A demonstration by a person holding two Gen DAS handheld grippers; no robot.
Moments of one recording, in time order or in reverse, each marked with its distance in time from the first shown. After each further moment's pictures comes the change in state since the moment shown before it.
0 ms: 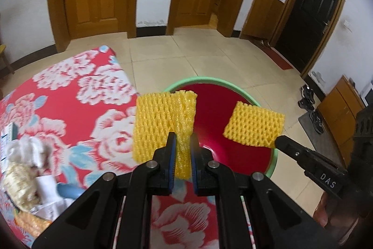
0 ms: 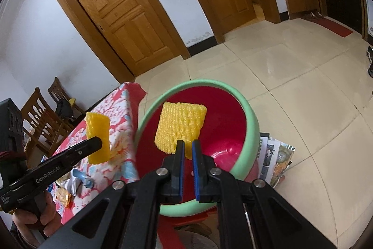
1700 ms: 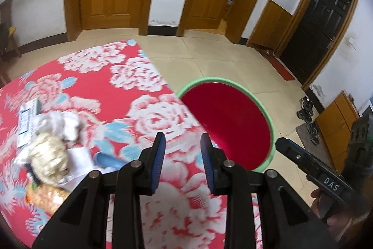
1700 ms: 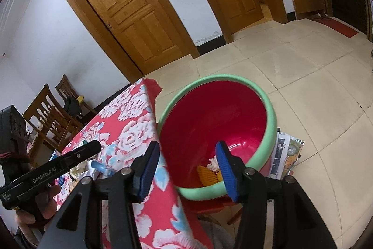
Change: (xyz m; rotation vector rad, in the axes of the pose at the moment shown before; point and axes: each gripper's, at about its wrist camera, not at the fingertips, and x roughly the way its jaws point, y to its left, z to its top) left arm -0.058 0.047 -0.022 -0.110 -0.020 0.015; right arm -0.023 0.039 -0.014 -0.023 0.005 0.059
